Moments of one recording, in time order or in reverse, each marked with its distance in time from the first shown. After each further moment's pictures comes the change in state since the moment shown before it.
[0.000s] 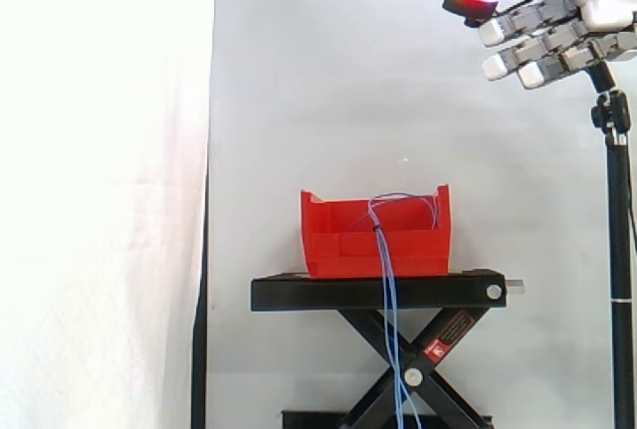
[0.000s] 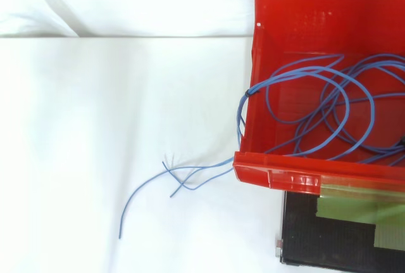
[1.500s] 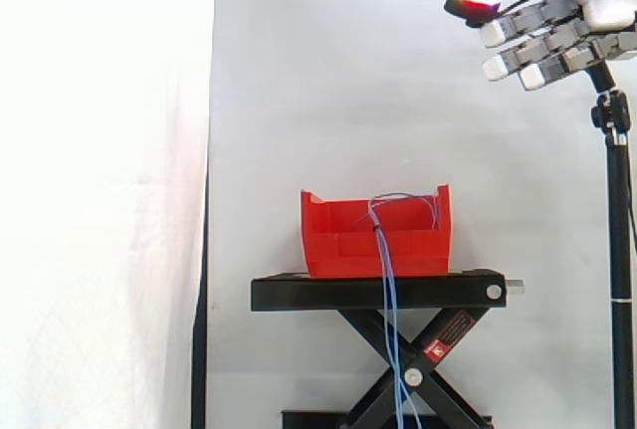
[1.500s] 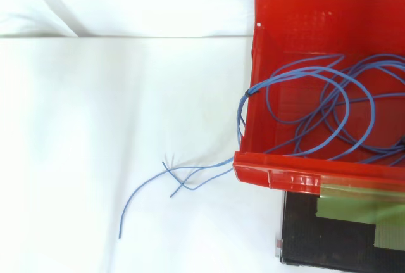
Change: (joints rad) arm 0.009 0.000 0.000 -0.001 0.003 -0.055
